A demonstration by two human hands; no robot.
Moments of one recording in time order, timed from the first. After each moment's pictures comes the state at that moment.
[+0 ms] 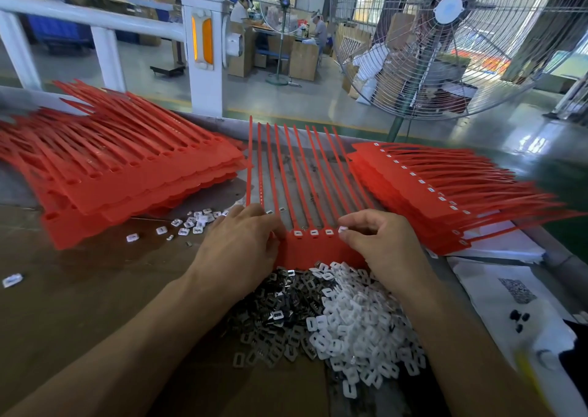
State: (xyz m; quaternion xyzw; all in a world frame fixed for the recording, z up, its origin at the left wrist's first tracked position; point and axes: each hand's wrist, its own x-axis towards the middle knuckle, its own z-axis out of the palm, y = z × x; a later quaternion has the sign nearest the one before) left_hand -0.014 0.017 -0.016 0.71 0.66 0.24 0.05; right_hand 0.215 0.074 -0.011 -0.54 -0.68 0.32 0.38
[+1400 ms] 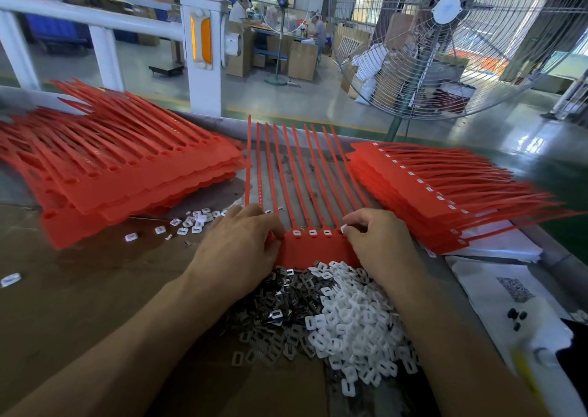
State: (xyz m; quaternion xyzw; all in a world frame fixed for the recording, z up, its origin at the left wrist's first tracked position) left_hand -0.013 0.015 -0.015 0.71 0.66 0.24 0.06; right_hand 0.207 0.092 -0.017 -0.61 -0.72 0.15 0.31
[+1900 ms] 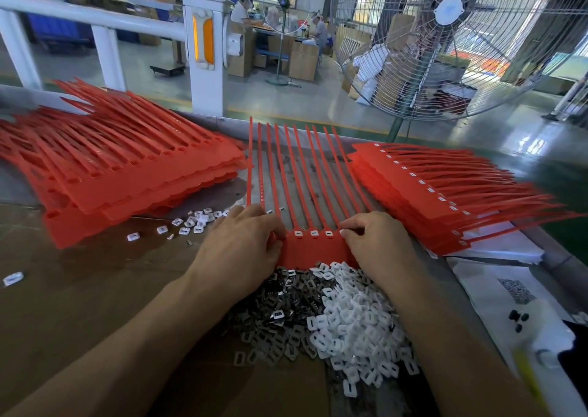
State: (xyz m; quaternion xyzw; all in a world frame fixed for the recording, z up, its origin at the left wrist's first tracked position) left_hand -0.013 0.014 -0.013 0.71 0.67 0.23 0.06; right_hand 0.201 0.087 -0.014 -0.61 -0.74 0.11 0.26
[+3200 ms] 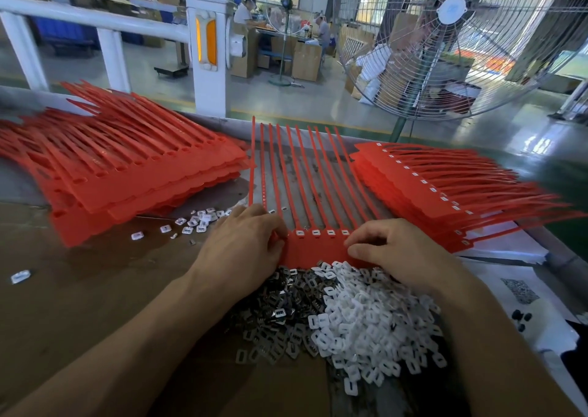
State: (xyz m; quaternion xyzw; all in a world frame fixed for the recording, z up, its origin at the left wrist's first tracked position) left_hand -0.013 0.014 -0.014 0.71 0.66 0.24 0.06; right_hand 0.240 0.081 0.005 -0.53 -0.78 0.29 0.17
